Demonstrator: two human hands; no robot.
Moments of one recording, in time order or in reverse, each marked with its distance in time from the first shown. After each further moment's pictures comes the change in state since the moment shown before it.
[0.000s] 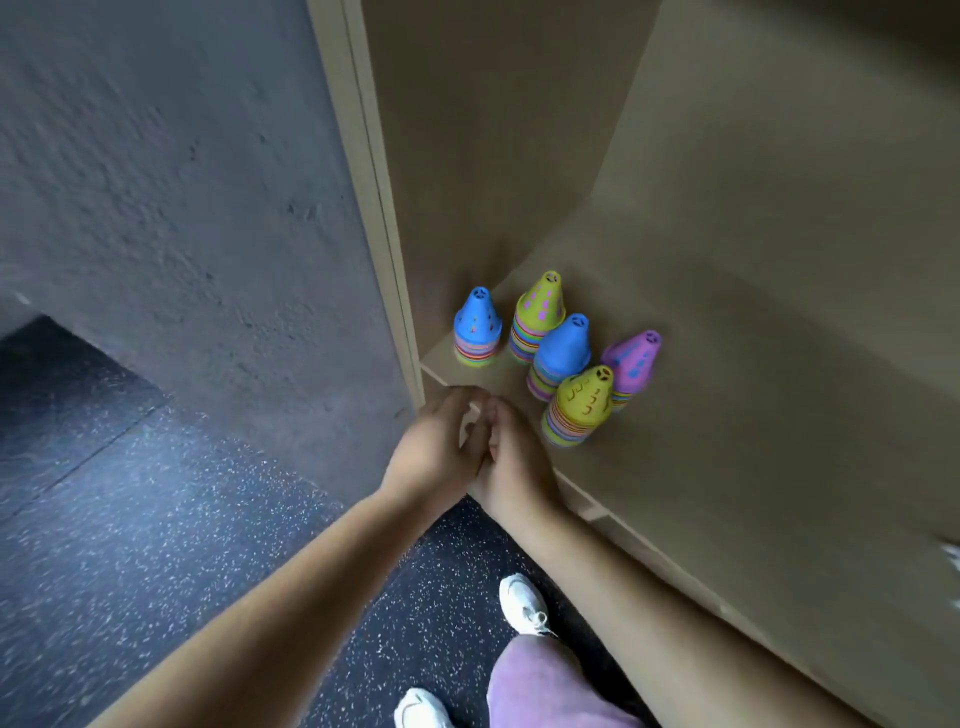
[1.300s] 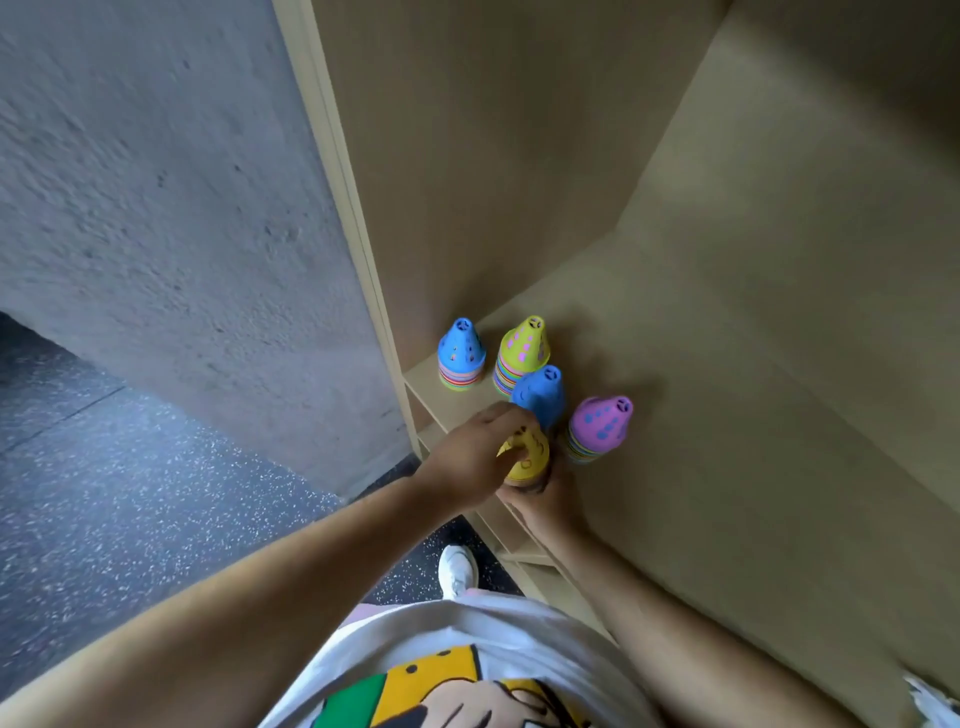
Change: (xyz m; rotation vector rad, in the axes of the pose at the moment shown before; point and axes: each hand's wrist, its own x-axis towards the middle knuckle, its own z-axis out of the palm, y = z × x) left_hand 0.068 0.043 0.064 -0.029 -0.145 0.215; right_hand 0.066 0.141 -0.060 0.159 -0.002 0.086
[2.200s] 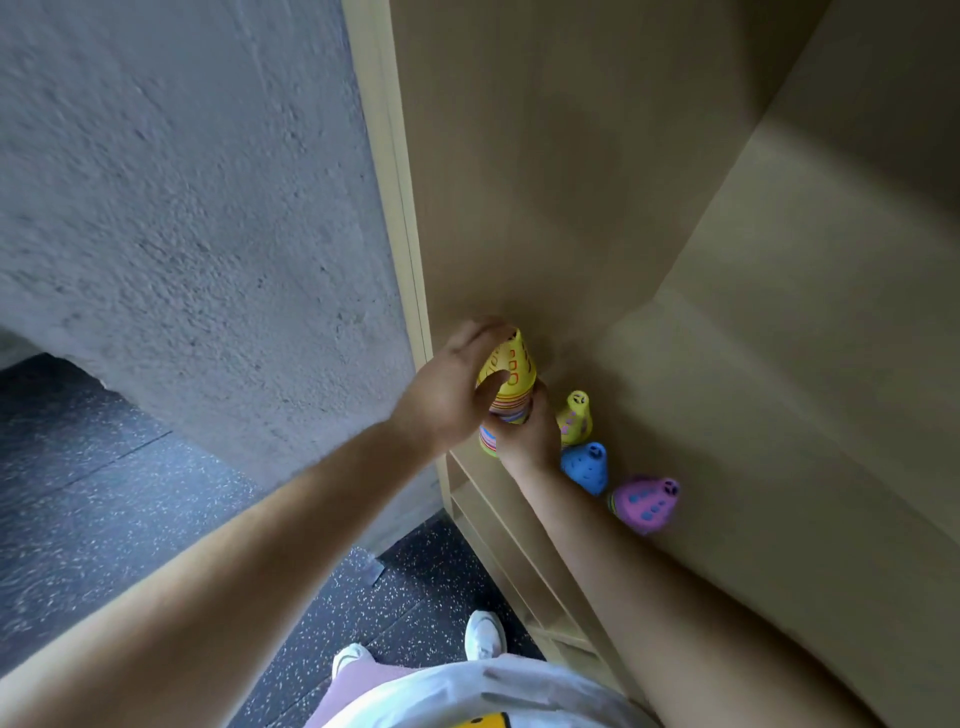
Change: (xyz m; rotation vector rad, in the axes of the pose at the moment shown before) left_hand 0.060 0.009 -0.147 0.254 0.326 0.071; right_hand 0.091 -0.162 0.066 0.111 0.098 -0.154
